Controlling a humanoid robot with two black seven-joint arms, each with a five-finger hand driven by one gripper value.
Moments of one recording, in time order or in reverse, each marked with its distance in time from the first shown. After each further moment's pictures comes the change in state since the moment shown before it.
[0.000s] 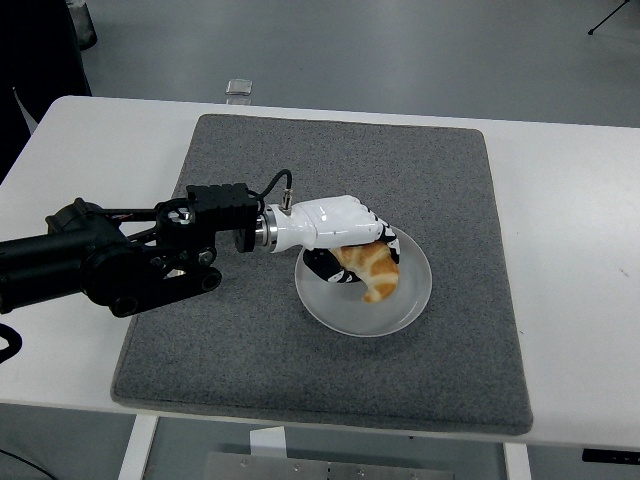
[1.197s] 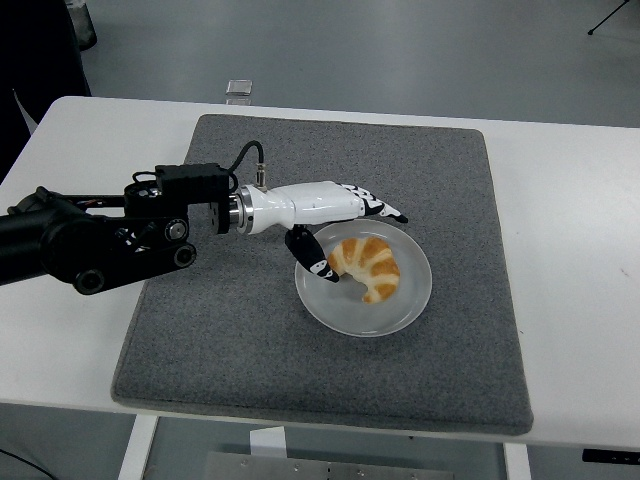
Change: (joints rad) left arm -0.071 0.126 0.002 -0.108 -0.299 -0.102 -0.022; right arm 0.001 0.000 0.000 0.000 0.000 0.000 0.001
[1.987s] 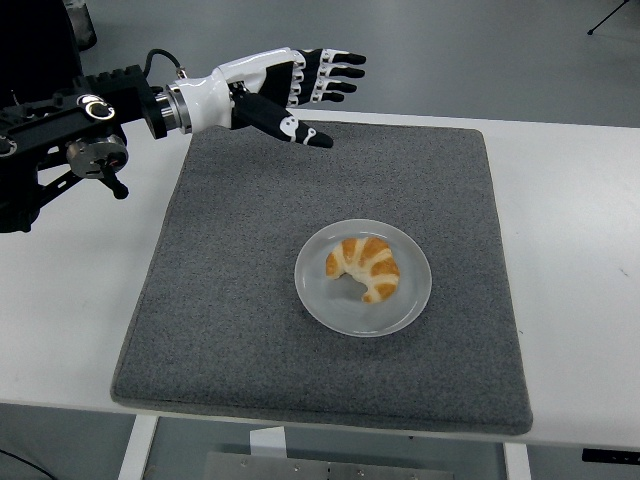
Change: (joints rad) left arm -0.062 0.099 -0.152 0.194 -0.972 -0.387 0.009; right arm 0.000 0.000 0.000 0.000 0.000 0.000 0.000
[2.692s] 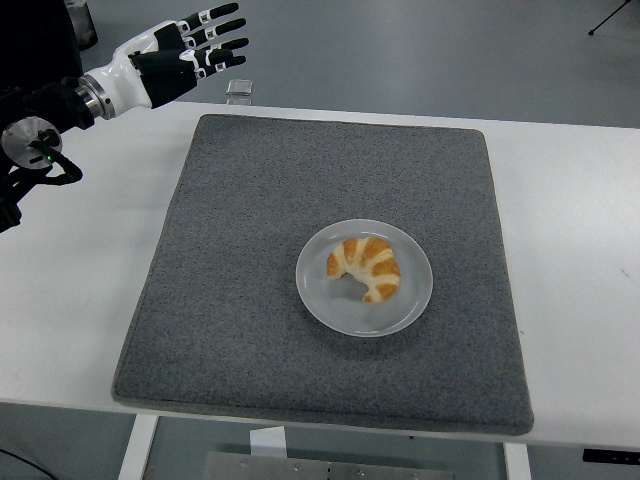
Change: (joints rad) left arm 0.069 -0.035 -0.022 0.405 -0.606 -0.223 0.200; right arm 0.000 0.000 0.000 0.000 0.000 0.000 0.000
